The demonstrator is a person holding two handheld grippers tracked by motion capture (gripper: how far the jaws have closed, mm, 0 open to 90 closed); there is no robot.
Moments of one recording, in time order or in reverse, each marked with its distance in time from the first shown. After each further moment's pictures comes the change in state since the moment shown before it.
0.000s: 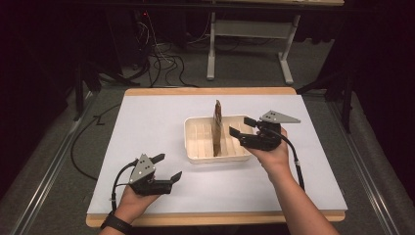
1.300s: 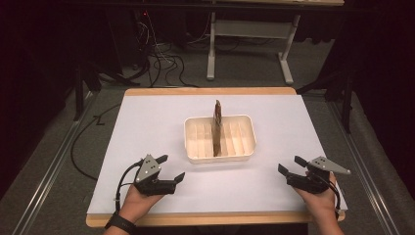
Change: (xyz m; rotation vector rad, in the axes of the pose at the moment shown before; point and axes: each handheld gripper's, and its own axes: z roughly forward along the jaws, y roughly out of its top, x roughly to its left) left arm -0.004 -0.005 0.013 0.042 0.007 -0.005; right arm -0.062 -0.128 -0.109 0.059 -0.255 0.074
